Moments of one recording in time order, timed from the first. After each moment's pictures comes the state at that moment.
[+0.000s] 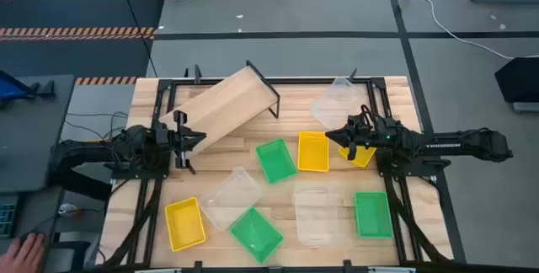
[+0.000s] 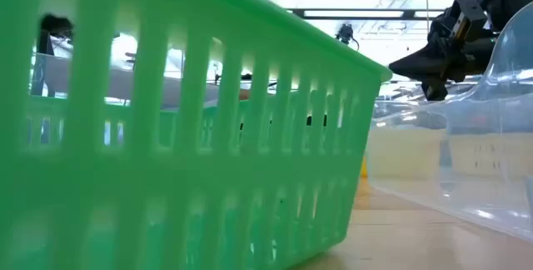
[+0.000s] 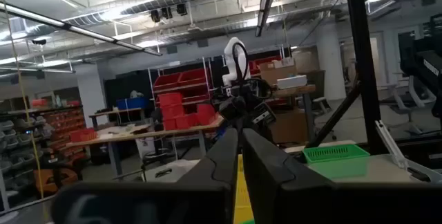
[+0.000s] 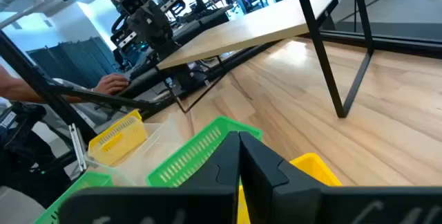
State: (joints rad) left arm 0.07 0.18 0.01 0.50 -0.03 0.17; right arm -0.21 0.49 0.01 0.43 -0.04 0.47
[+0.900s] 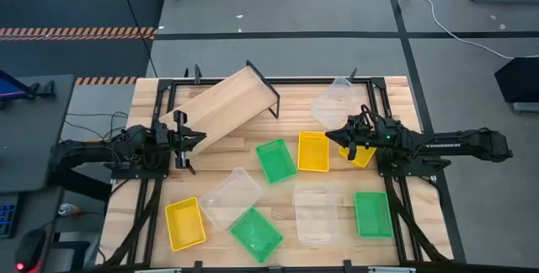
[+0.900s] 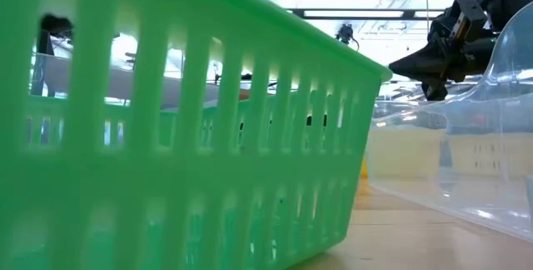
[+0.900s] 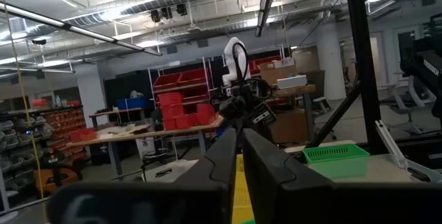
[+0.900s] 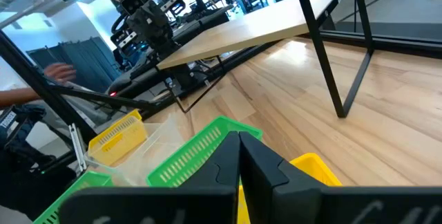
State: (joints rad) left arm 0.07 0.18 0.01 0.50 -0.03 0.17; right arm -0.21 0.49 0.01 0.43 -0.04 0.47
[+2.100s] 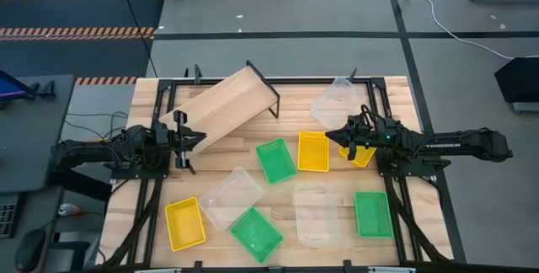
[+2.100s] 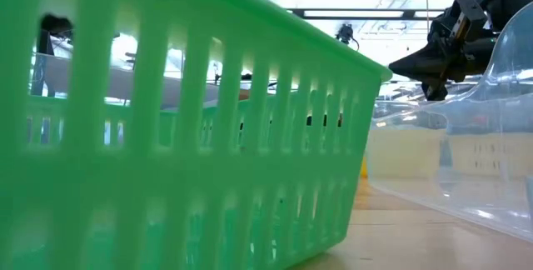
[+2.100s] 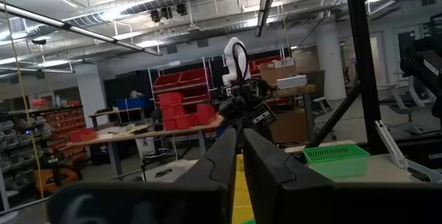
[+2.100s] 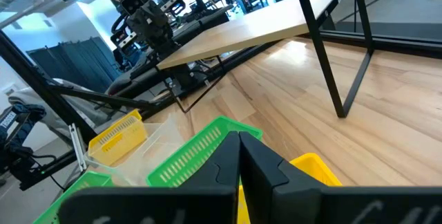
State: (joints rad) left arm 0.07 0.18 0.01 0.50 -0.03 0.17; right arm -0.21 0.49 0.01 0.43 -0.04 0.47
